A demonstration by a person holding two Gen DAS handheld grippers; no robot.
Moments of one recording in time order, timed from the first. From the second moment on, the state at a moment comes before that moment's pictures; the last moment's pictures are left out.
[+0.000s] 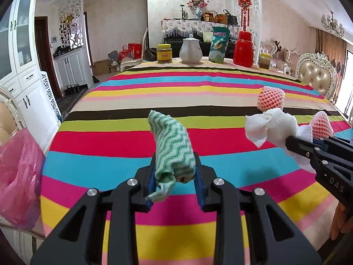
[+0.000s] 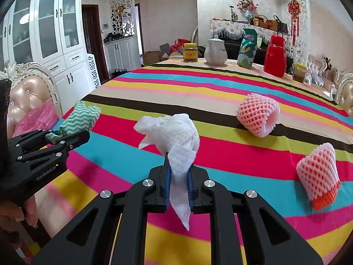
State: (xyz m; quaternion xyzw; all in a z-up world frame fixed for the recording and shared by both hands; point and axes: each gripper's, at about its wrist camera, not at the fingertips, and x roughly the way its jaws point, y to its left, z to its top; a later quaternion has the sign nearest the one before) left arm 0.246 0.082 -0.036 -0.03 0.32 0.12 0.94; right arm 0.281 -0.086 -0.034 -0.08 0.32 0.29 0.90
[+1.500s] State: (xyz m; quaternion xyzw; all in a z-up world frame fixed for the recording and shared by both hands) left arm 0.052 0.315 -0.001 -0.07 0.24 0.29 0.92; right arm 0.183 0.165 -0.007 -0.11 0.28 0.51 0.81
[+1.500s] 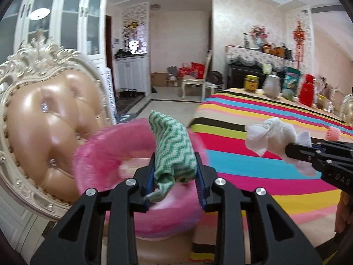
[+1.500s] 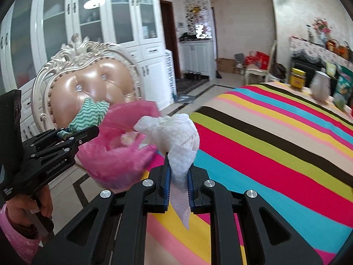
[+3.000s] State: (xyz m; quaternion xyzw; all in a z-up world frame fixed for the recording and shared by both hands) left arm 0.107 0.254 -0.011 -0.05 0.26 0.24 0.93; right arm 0.215 0.058 -0.005 -0.09 0.27 0.43 0.86
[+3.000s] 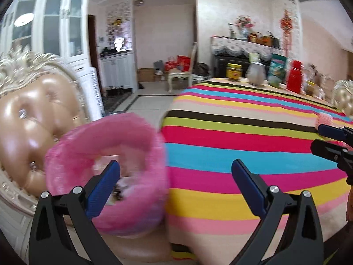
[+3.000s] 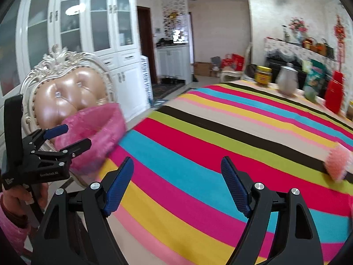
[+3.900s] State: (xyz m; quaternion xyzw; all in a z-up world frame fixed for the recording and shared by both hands) left arm 0.262 -0.010 -0.026 0.01 0.30 0.02 0.95; right arm 0.302 -0.248 -0.041 -0.02 0.32 0.15 0.93
